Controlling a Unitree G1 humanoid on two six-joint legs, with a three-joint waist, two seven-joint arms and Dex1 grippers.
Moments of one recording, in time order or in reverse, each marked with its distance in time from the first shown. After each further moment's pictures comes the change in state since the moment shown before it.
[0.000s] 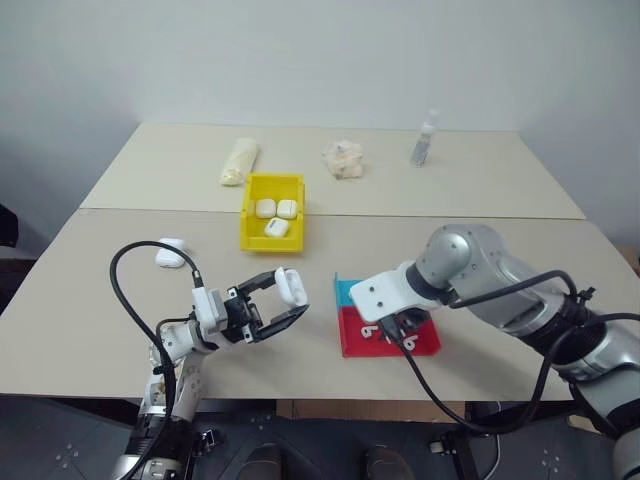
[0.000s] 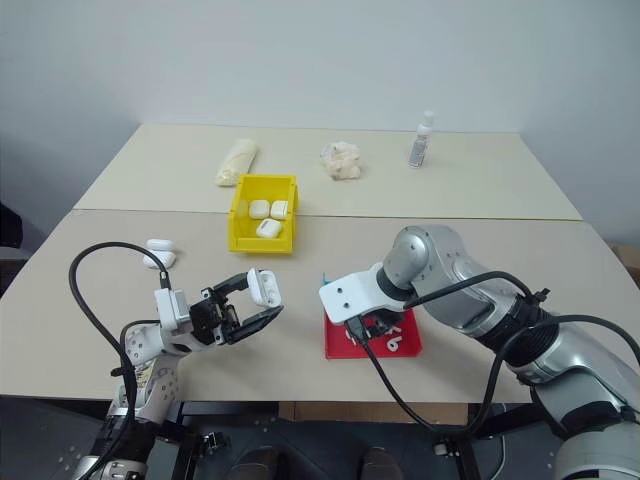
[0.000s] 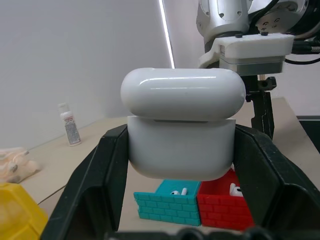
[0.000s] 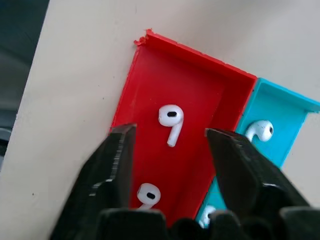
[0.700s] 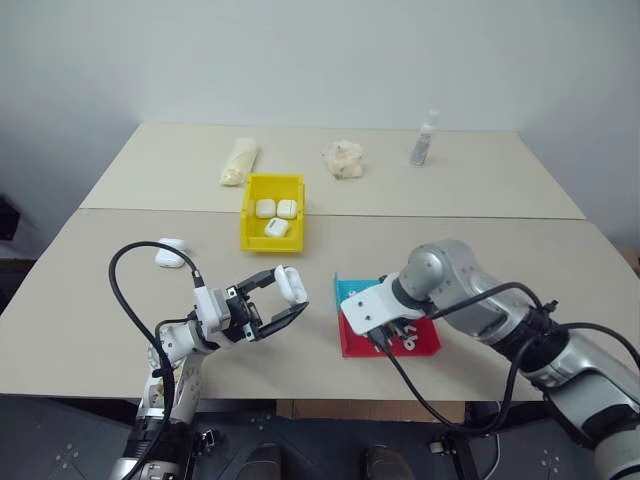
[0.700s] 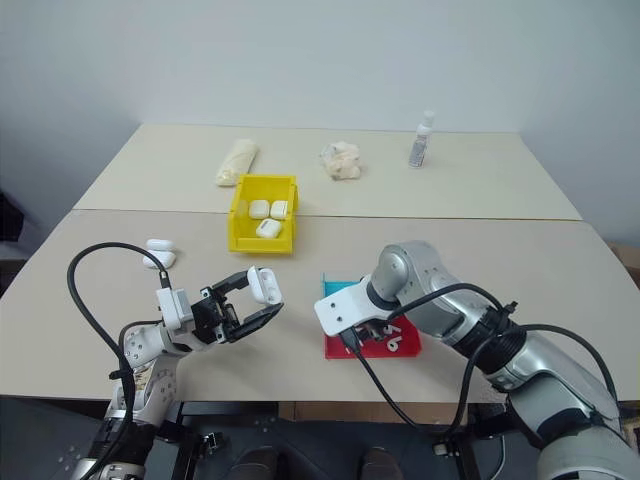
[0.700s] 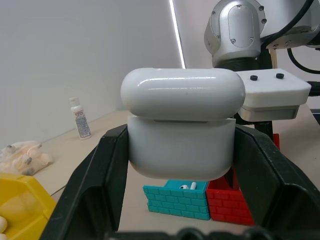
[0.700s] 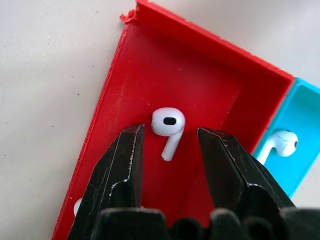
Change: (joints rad) left arm 0.003 0.003 -0.004 -0.016 0.035 0.003 0.049; right arm 0.065 0.114 0.007 0.125 -0.174 -0.101 -0.012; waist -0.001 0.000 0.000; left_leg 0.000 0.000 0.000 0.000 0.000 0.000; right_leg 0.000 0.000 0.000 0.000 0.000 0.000
